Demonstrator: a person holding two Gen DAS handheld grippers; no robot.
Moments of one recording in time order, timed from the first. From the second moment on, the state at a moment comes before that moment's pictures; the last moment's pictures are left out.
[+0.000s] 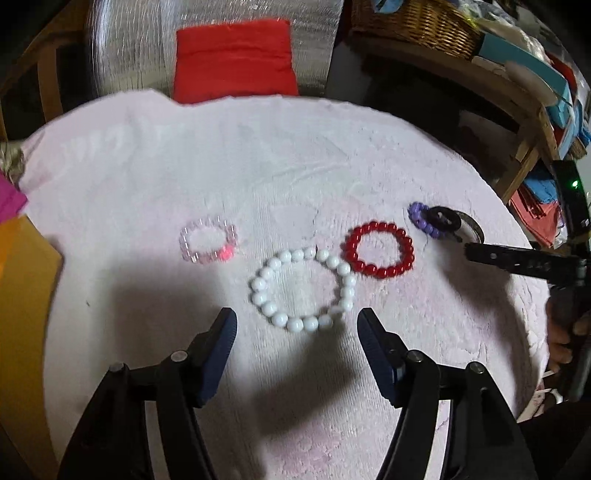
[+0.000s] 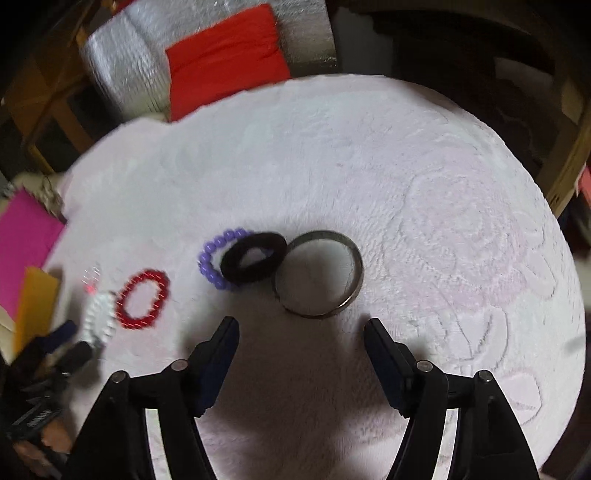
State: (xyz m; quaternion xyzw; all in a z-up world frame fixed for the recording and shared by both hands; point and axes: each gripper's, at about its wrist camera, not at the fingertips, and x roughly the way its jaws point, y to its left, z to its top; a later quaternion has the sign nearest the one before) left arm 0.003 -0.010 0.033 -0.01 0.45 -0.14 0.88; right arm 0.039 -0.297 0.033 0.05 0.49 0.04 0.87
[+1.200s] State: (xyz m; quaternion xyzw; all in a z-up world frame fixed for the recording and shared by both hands) left arm 0.001 0.000 0.045 -0.05 0.42 -0.18 0.89; right arm 0.024 -0.333 0.067 0.16 0.44 0.03 0.88
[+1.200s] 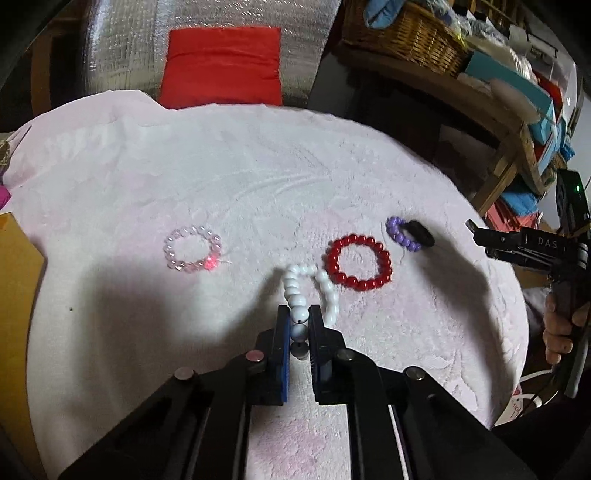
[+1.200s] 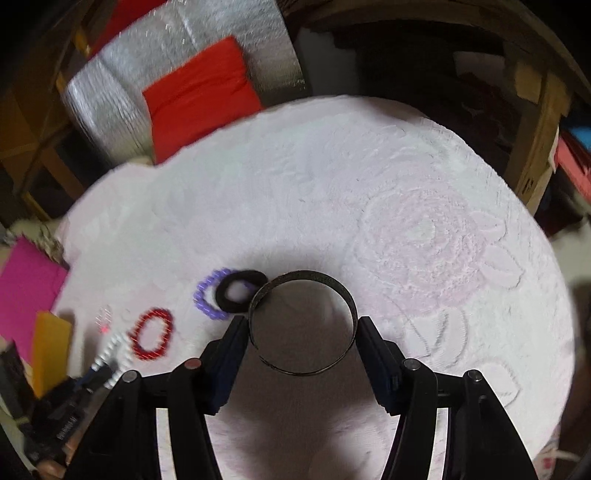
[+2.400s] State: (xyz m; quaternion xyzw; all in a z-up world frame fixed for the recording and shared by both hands) left arm -0.137 0.203 0.183 -0.11 0.25 0.05 0.96; right arm -0.028 -0.041 0.114 0.13 0.34 0.36 0.86
